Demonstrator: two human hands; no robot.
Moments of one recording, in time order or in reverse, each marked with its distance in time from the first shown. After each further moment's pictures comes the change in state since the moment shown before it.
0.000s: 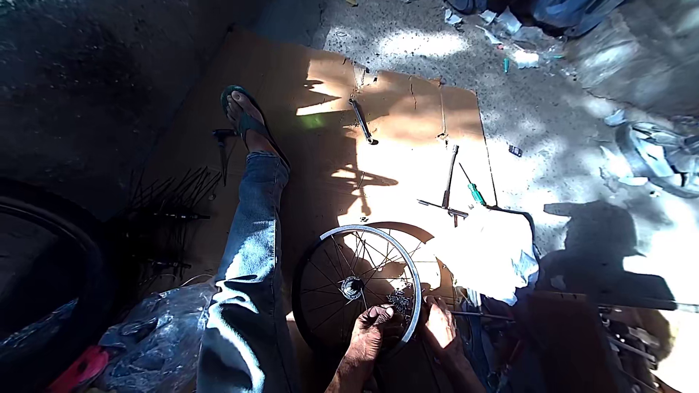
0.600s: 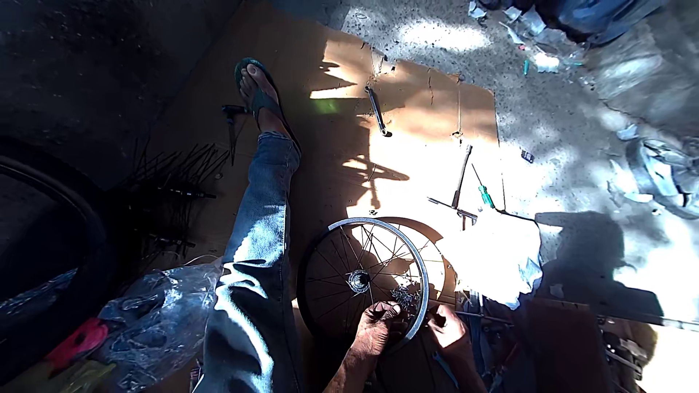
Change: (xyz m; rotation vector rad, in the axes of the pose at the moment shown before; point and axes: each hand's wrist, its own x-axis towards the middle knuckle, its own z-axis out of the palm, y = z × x) left_hand 0.001 -0.004 0.001 -0.036 -0.007 0.013; right_hand -0.020 0.023 -0.008 0.233 0.111 -0.055
